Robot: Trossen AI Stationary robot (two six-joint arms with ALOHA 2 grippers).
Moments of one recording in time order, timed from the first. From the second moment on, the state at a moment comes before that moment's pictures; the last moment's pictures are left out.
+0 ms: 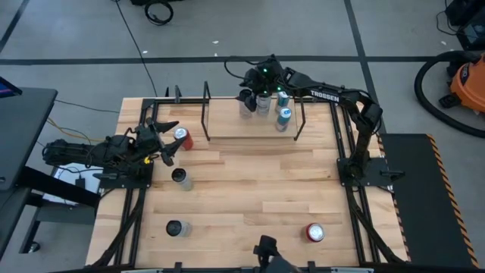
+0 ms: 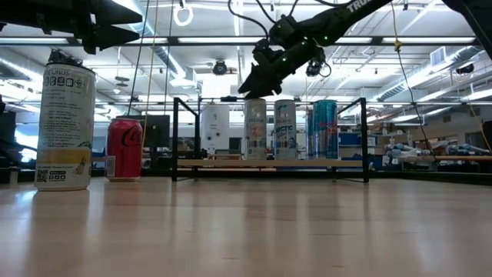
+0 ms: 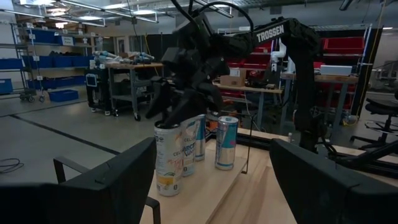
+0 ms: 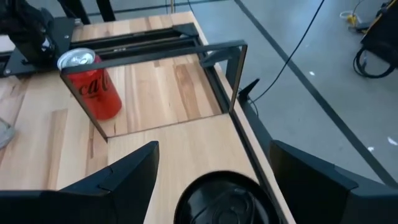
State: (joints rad) left arm -0.11 0.31 0.31 0.15 -0.63 0.03; right arm -0.60 1.84 1.57 -0.26 -0.30 -0.18
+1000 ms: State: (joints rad) left arm -0.11 0.31 0.30 0.09 -0.74 -0.07; right arm -0.47 1.50 1.57 -0.45 -0.40 -0.19
